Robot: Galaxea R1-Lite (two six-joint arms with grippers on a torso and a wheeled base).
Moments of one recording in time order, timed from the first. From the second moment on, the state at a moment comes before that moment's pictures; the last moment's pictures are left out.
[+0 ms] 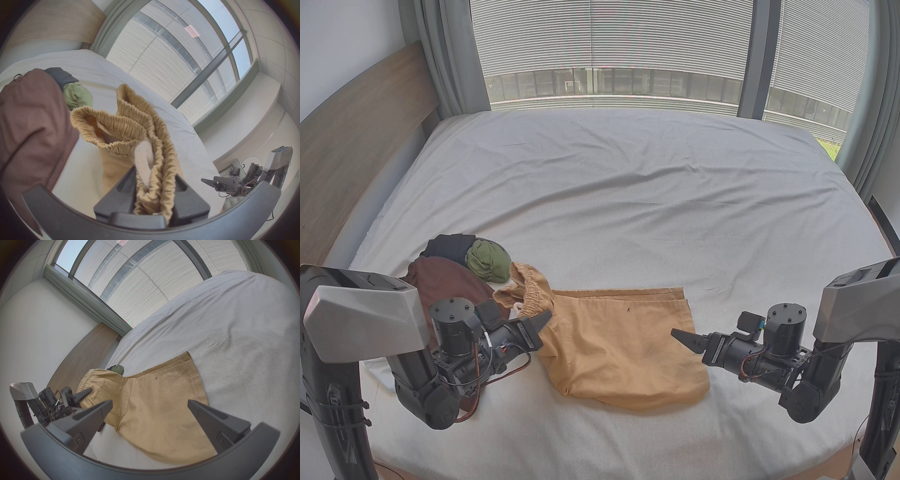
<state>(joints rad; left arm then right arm) -0.40 2.24 -0.48 -1.55 -0.14 -0.57 0.43 2.24 -0.40 -1.53 0.18 0.59</state>
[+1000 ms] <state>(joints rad) -0.62 2.37 -0.80 -1.37 -0.14 -0.59 0.32 2.24 -0.46 -1.52 0.18 0.59</state>
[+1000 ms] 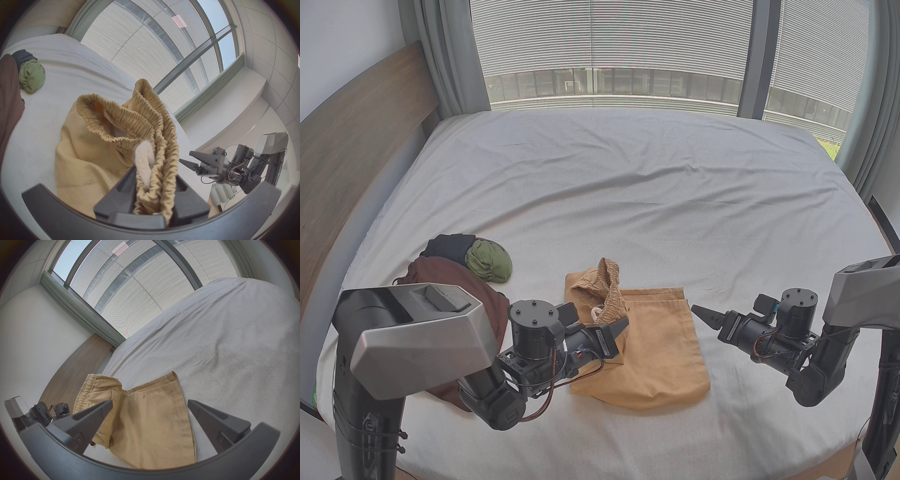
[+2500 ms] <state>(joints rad) -0.73 2.50 -1.03 -1.22 -0.07 -0.60 0.26 2.24 -0.49 -1.51 0.18 0.60</state>
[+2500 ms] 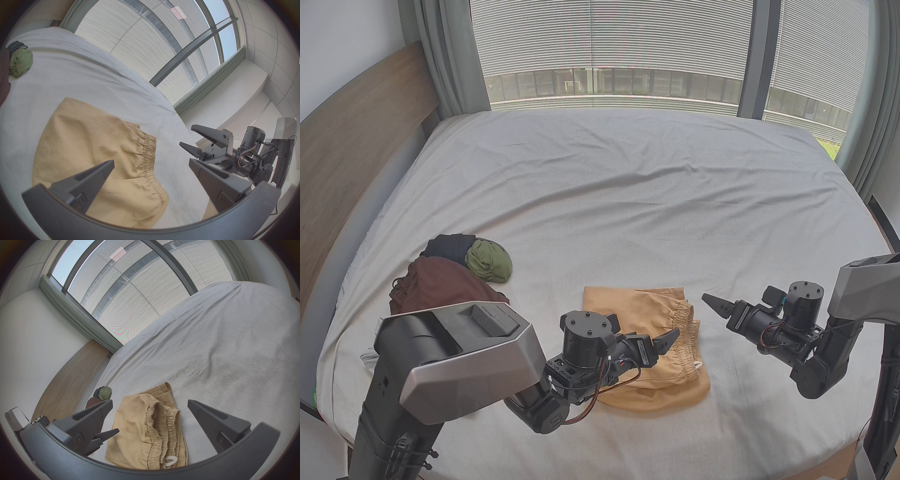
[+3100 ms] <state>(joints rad) -0.67 2.35 -0.88 -1.23 -0.06 -0.60 0.27 2.25 -0.46 -1.51 0.18 0.60</state>
